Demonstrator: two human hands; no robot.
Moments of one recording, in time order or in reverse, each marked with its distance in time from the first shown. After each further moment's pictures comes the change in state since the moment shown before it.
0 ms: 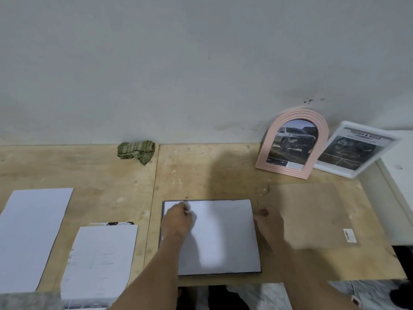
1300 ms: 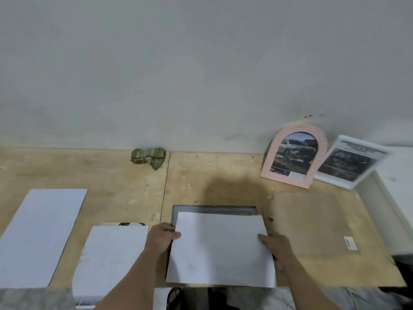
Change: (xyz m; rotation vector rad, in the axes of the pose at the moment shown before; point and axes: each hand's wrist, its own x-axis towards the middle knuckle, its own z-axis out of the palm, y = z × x) left_hand 0.006 -0.102 -0.027 -0.570 -0.270 -0.269; right_hand -0.050 0.013 -0.012 0.278 -0.182 0.234
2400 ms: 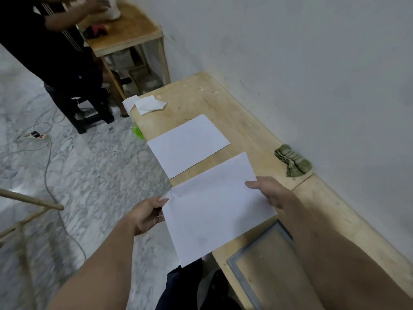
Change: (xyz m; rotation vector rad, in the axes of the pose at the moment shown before) left_hand -0.134 -0.150 -0.165 -1.170 0.395 -0.053; right_hand -0.052 -0.191 0.334 -0.836 -0.997 -0.414
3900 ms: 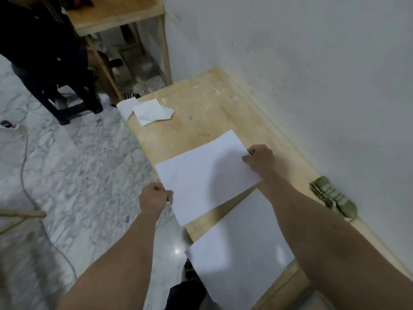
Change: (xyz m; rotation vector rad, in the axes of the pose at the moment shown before) left_hand 0.169 0.115 -0.036 0.359 0.546 0.117; right_hand 0.181 -0.174 0.068 -0.584 0.484 -0.232
